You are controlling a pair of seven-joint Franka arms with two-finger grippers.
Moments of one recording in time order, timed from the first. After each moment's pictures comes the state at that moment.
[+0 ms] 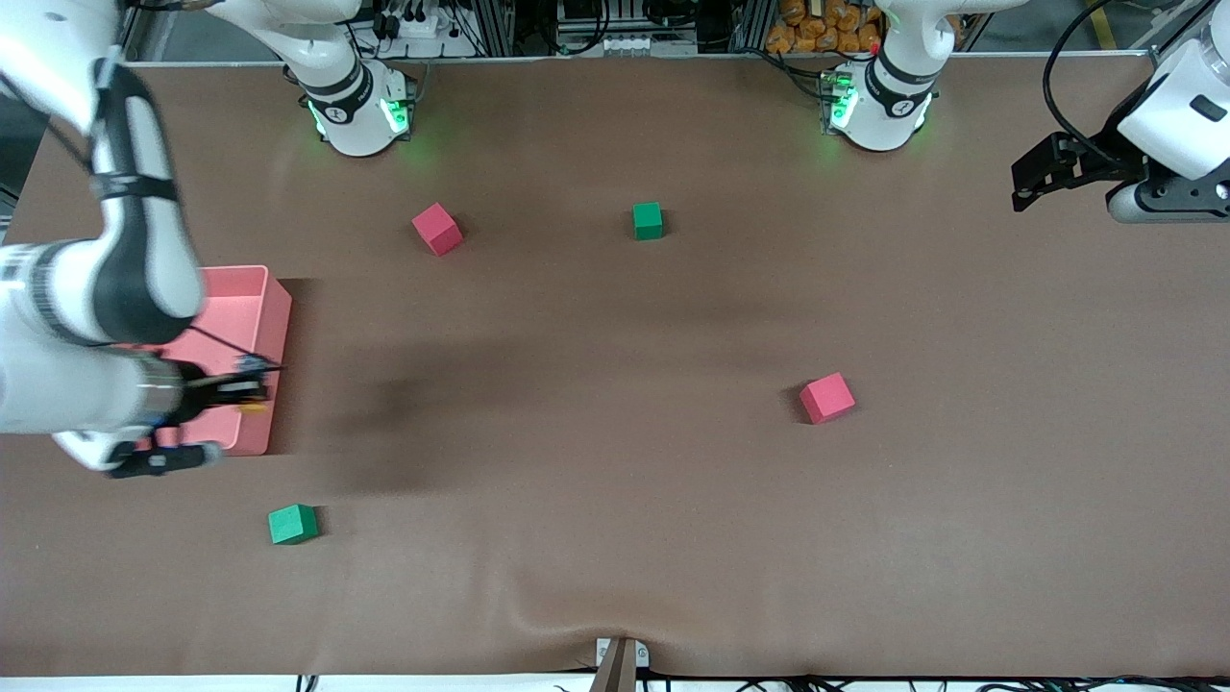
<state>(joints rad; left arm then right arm) 0.03 -0.03 -0.18 -1.50 0.02 1.40 -0.12 0.03 0.50 0.05 -1.42 0.07 1.69 -0.03</state>
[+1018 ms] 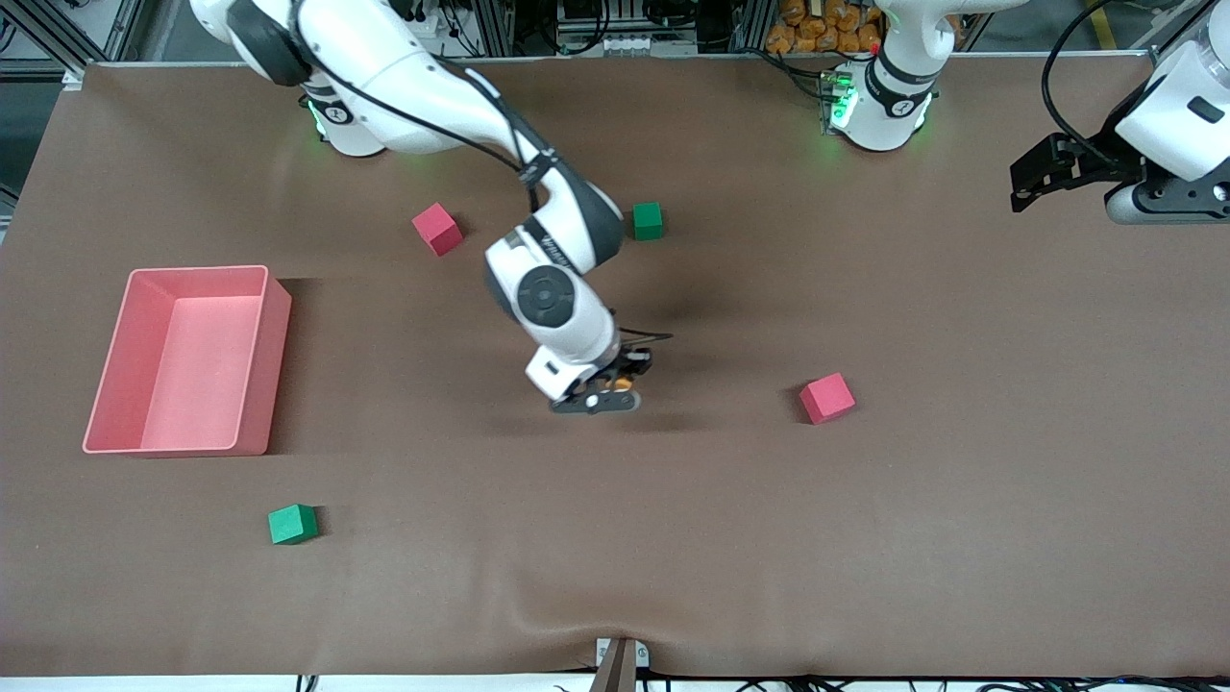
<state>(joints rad) 0.03 -0.03 -0.18 -1.50 0.02 1.40 -0.12 0.69 0.86 0.05 -1.29 0.19 2.24 0.61</state>
